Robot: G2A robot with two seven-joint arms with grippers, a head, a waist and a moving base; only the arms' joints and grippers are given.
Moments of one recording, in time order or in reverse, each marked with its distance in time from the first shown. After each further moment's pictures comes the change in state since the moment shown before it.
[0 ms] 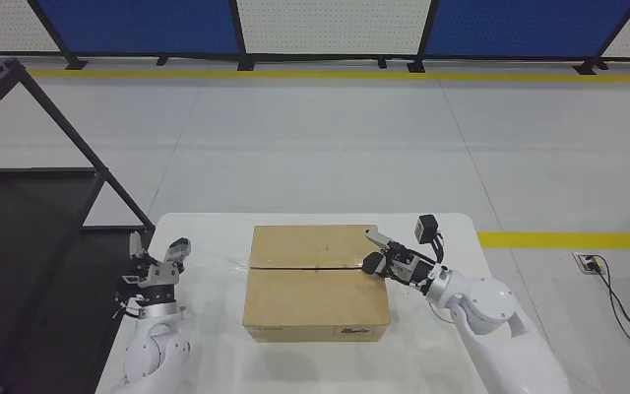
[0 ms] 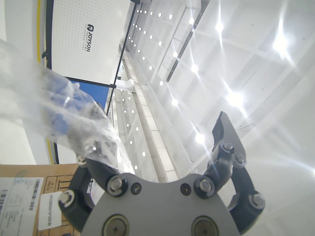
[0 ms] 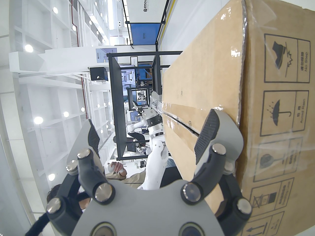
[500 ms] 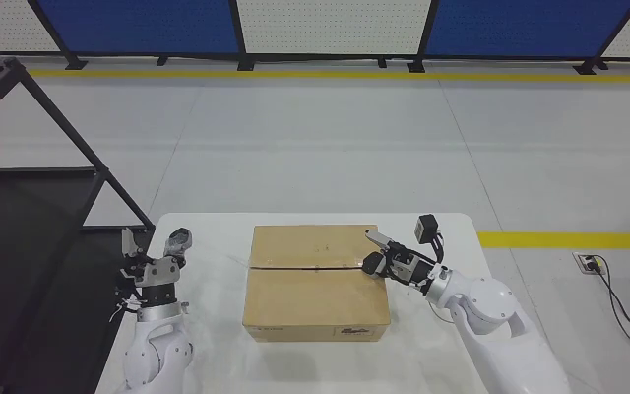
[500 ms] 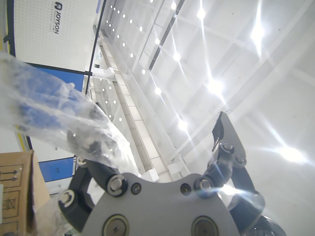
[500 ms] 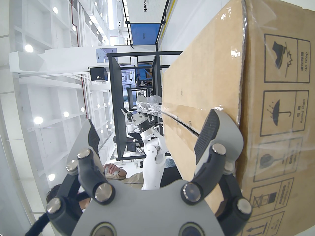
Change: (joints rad) left arm 0.072 -0.013 -0.020 -0.208 -0.033 -0.016 -0.045; right arm 0.000 0.000 0.000 0.000 0.000 0.000 0.000
